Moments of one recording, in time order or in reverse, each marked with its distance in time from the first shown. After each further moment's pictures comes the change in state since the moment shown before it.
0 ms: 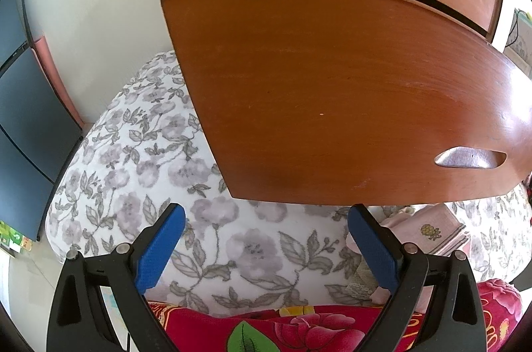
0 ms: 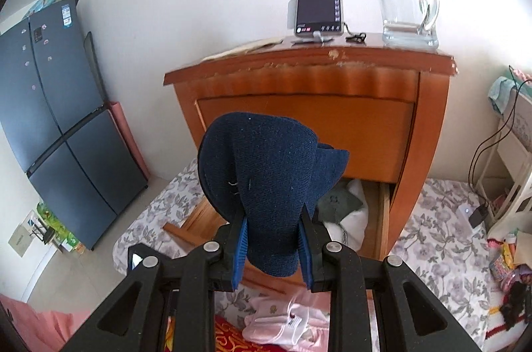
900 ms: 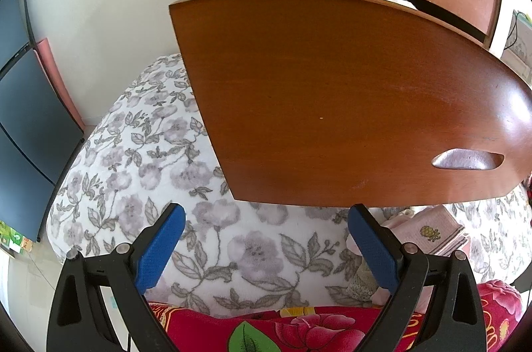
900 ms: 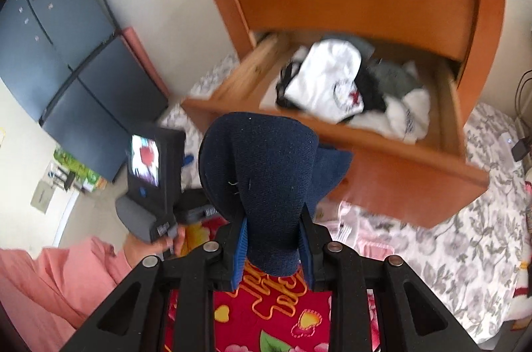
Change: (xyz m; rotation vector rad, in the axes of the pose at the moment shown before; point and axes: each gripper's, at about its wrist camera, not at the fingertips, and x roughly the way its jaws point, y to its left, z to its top) left arm -0.003 0.000 -0.001 -0.004 -0.017 0.003; right arm 0.072 0.036 -0.109 -0.010 0.388 0.114
